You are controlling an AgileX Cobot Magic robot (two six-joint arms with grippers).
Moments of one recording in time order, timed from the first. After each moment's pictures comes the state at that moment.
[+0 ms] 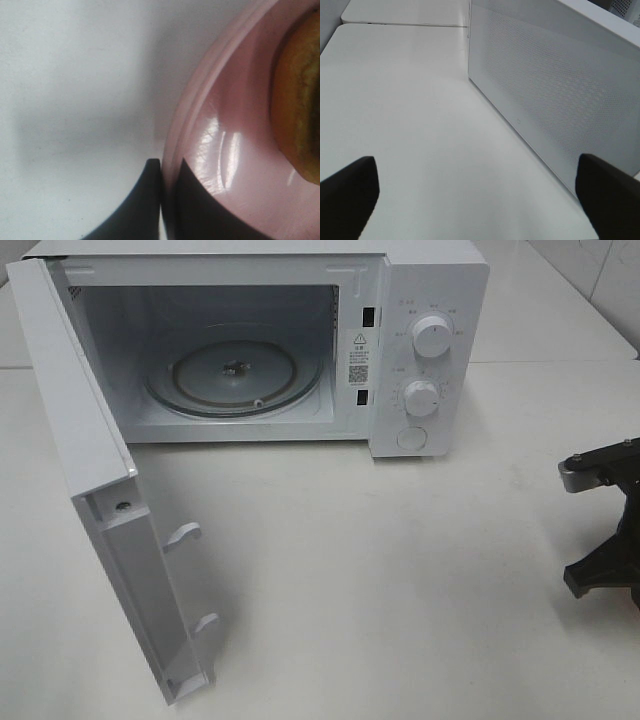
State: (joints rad) left arm 0.06 0.00 -0.52 -0.18 1.08 0.11; right arm 0.15 1.68 -0.67 -0.42 0.61 0.40
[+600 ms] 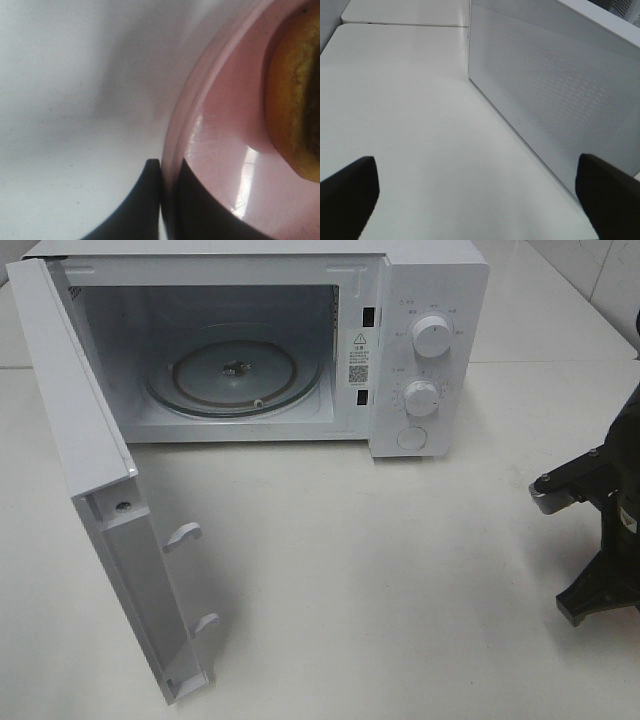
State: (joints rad) left arm 0.06 0.00 -0.52 -0.18 1.08 0.11; right arm 0.34 1.68 -0.66 -0.56 0.75 0.53
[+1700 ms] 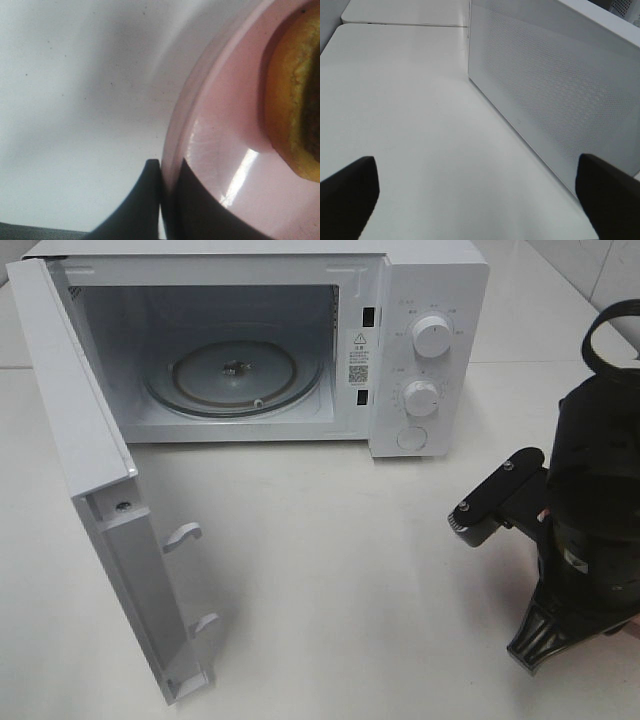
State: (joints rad) left arm 0.06 0.00 -0.52 -0.18 1.08 0.11; right arm 0.73 1.57 -0.66 -0.55 0.88 0.58
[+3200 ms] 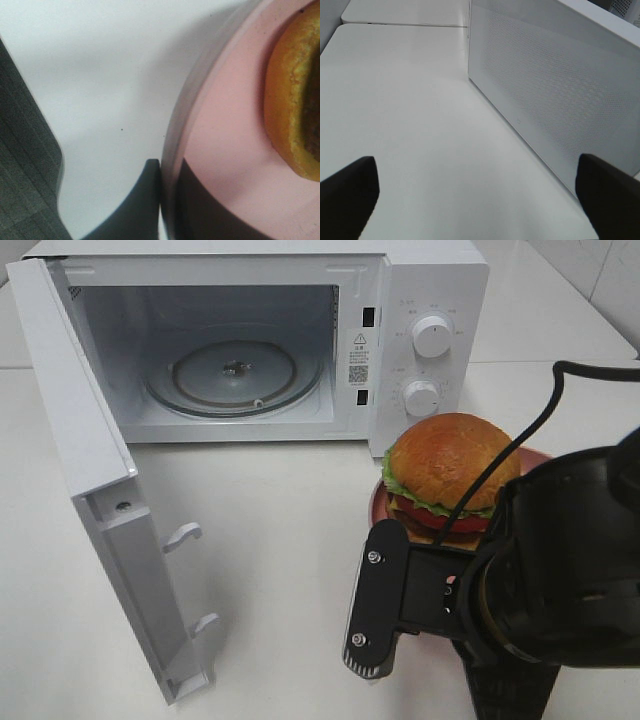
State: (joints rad) left arm 0.06 0.00 -0.52 -0.18 1.08 0.11; right arm 1.09 1.51 -0.66 -0.59 0.75 0.24
